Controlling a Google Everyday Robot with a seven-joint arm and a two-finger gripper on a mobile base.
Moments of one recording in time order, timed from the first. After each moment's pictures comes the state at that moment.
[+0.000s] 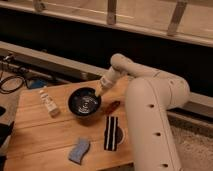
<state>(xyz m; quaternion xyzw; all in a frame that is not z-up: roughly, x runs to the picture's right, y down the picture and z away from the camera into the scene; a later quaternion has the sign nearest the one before) -0.046 0.040 0.896 -0.49 -0.05 0.48 0.72</state>
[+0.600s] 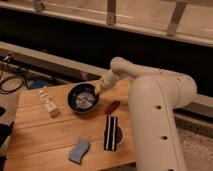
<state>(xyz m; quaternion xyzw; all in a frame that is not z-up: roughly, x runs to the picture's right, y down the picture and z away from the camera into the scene) -0.050 0.022 0.919 -0.41 -0.04 0.59 0.69</state>
